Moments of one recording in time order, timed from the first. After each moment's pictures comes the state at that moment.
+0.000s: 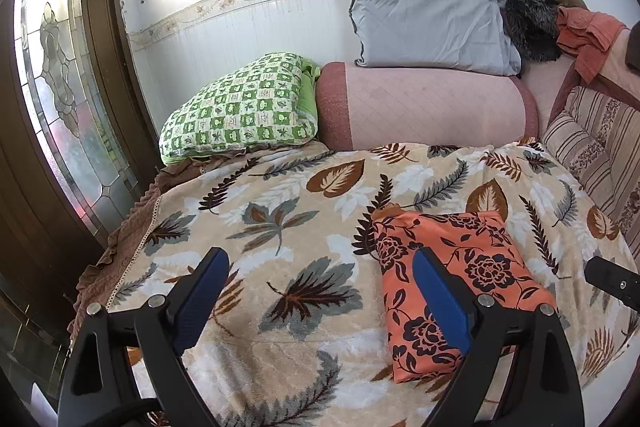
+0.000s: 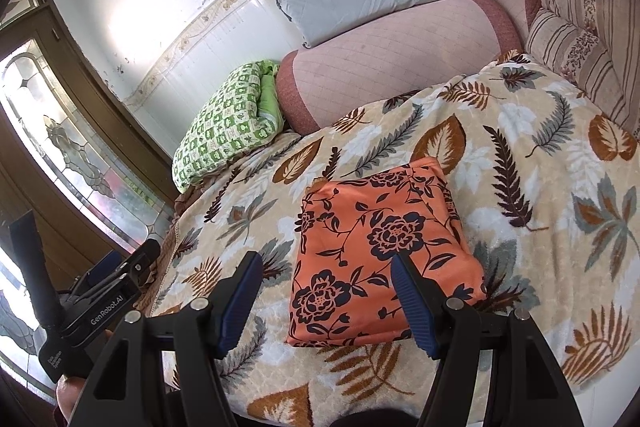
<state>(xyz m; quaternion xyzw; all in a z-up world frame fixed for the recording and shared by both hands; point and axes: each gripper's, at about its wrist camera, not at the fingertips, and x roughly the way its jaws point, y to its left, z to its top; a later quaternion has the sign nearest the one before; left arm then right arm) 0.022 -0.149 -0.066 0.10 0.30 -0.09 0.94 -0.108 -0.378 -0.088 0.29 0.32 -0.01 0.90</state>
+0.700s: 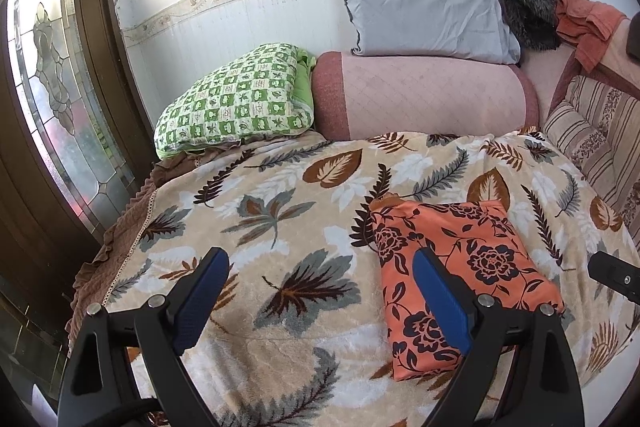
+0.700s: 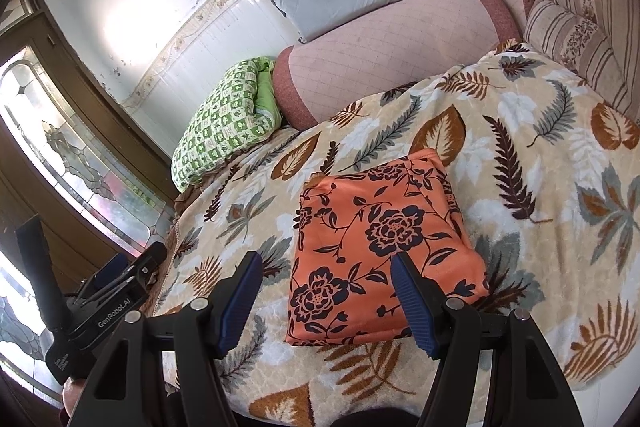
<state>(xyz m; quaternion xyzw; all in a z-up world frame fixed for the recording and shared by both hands) 0.028 -0.156 -0.080 0.11 0.31 -0.09 0.94 -0.104 -0.381 -0.099 0.31 0.32 -0.01 0.90</state>
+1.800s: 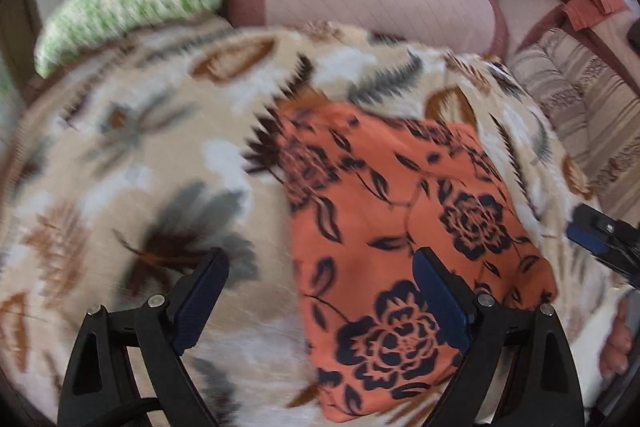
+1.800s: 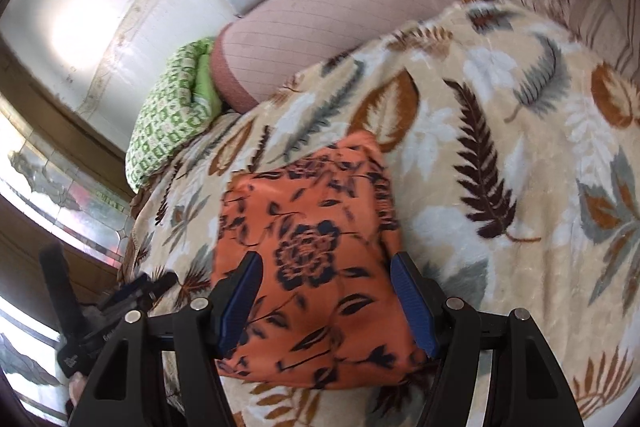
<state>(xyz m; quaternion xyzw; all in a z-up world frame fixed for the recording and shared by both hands) 0.129 -0.211 -0.206 0.05 0.51 -0.23 0.83 -0.039 -0.475 -0.185 0.35 0.39 -0.04 0.85</state>
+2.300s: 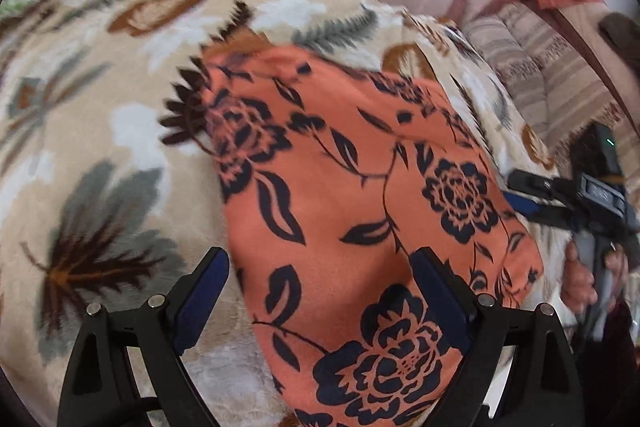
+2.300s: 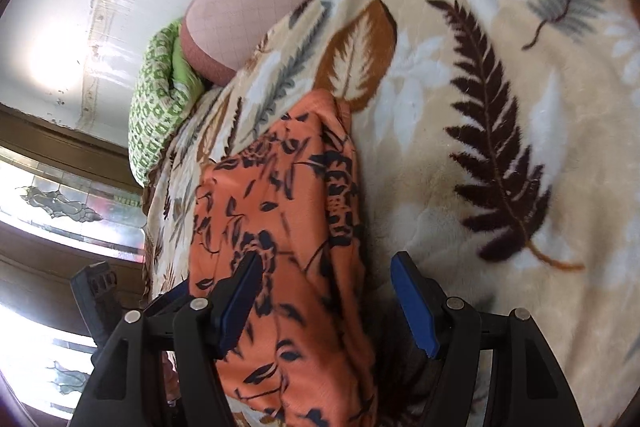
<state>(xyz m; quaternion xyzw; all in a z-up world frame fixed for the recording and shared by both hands) 0.153 -0.225 -0.252 0.03 0.56 -0.34 0.76 0.010 -0.522 -0.264 0.43 0.46 0.04 0.78</state>
